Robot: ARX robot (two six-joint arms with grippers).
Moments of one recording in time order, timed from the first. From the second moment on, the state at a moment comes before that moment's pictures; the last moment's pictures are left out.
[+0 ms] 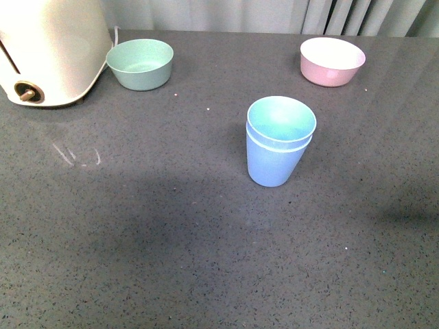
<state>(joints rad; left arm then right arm) 0.00 0.01 0.02 0.00 0.00 -0.01 0.00 0.42 0.02 0.42 0.00 0.00</state>
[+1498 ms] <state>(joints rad) 0.00 0.01 0.02 0.00 0.00 -0.01 0.00 0.01 0.02 0.00 0.00 0.00</state>
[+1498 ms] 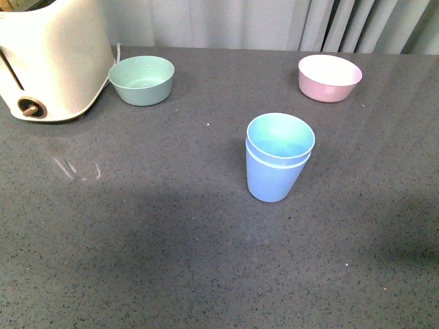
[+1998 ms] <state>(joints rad) 0.00 0.01 0.02 0.00 0.00 -0.01 0.00 0.01 0.02 0.00 0.00 0.00</state>
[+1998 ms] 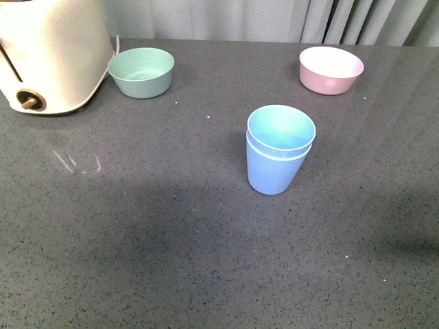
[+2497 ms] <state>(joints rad) 0.00 0.01 0.02 0.00 0.00 -0.01 0.00 0.01 0.02 0.00 0.00 0.00</state>
